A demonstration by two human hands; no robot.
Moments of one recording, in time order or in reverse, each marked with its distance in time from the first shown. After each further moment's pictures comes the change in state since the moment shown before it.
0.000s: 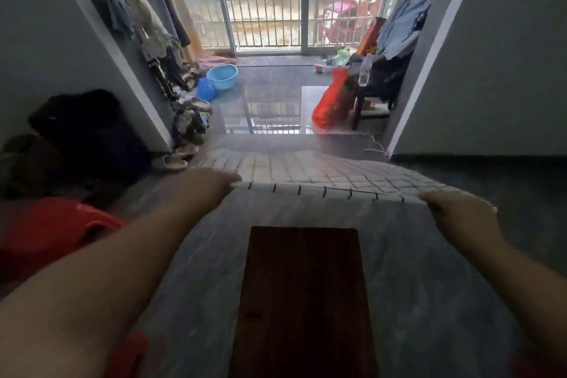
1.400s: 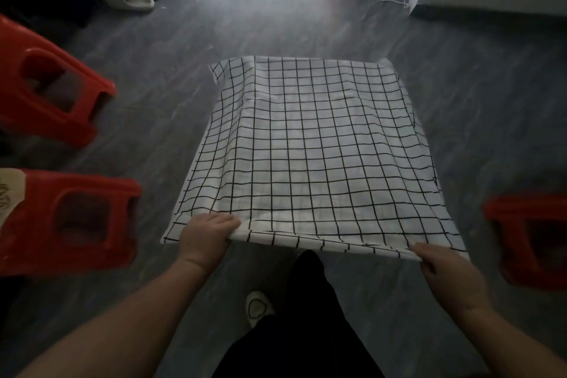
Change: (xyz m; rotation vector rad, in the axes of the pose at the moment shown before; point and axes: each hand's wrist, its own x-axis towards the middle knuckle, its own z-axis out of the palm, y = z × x) left_hand -0.397 0.076 0.409 -0.307 -0.223 -0.024; right_hand -0.439 -0.016 0.292 0.049 -0.407 0.130
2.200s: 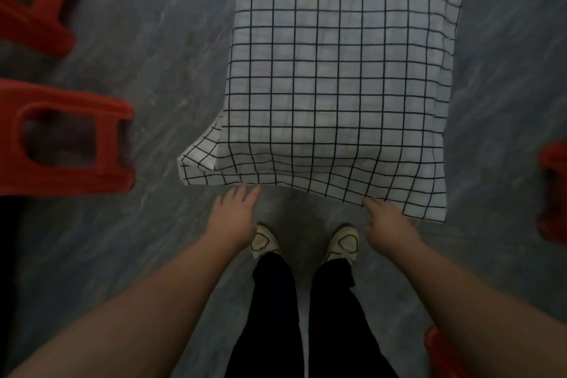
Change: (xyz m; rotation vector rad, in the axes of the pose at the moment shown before) left_hand -0.018 0.053 0.151 0.040 -0.557 -0.311; right_hand 0.039 -0.044 0.172 0.012 -0.647 -0.009
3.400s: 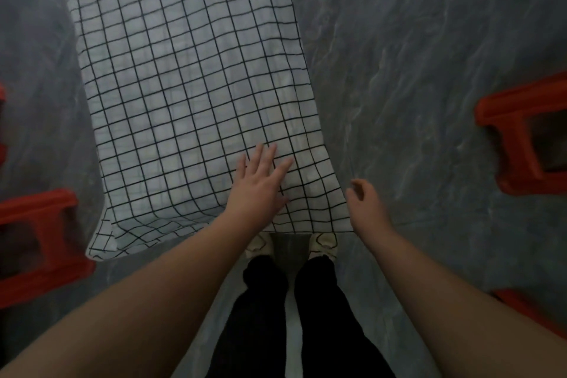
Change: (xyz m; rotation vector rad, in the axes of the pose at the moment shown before) left_hand 0.102 0.293 -0.099 0.249 0.245 0.389; right_hand 0.020 0.165 -0.075 1.098 0.347 0.338
